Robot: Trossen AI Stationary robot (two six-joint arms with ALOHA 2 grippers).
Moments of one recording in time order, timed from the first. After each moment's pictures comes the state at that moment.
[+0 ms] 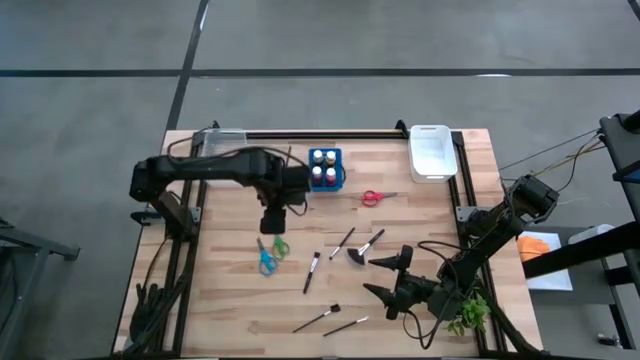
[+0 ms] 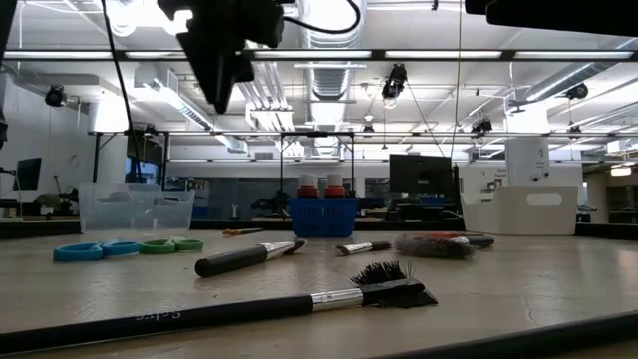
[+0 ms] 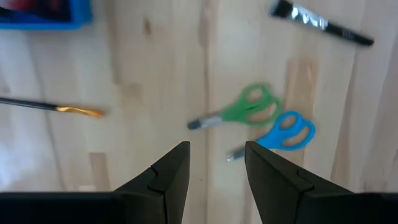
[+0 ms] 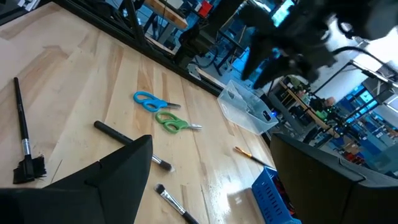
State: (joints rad) left arm 0.08 1.70 1.56 -1.36 0.04 0.07; right arm 0.84 1.60 0.67 0.61 1.13 -0.29
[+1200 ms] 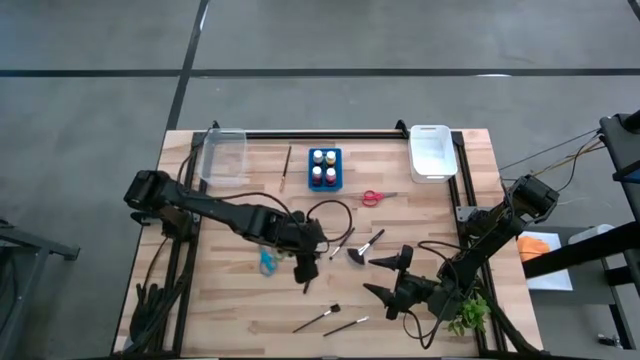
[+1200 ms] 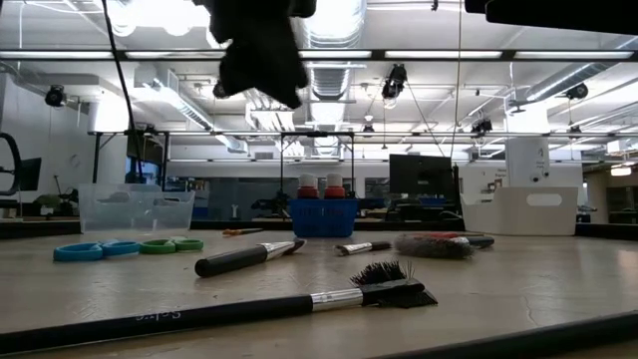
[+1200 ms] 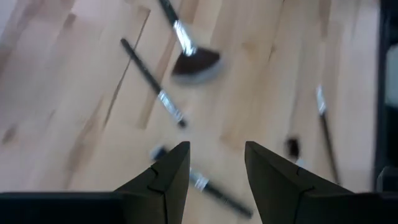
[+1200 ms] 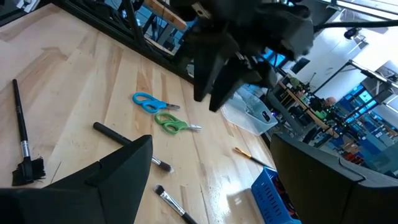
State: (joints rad) left arm -0.24 1.71 1.31 -0.57 -0.09 -0.54; right arm 0.84 1.60 0.67 0.62 1.13 -0.30
